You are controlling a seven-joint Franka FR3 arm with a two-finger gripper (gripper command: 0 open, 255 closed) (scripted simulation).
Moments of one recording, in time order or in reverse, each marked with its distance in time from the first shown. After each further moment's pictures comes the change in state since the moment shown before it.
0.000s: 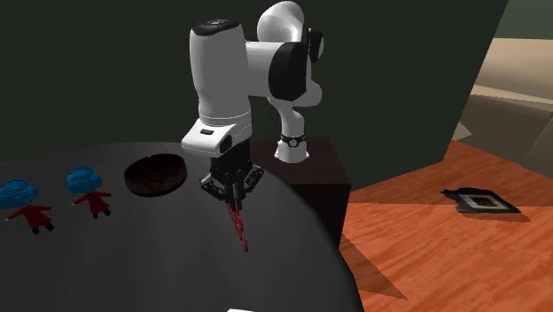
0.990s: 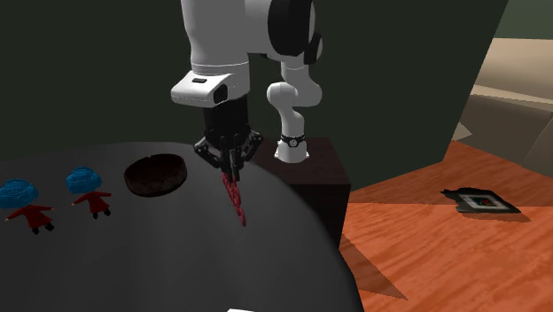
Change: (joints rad) arm -0.015 0.009 -0.002 0.213 0.000 -0.202 0.006
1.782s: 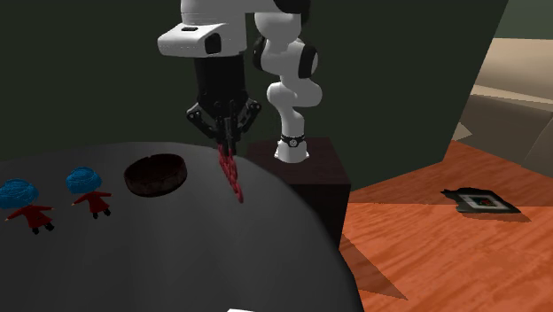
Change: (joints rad) arm -0.052 0.150 0.010 0.421 0.023 -0.268 0.008
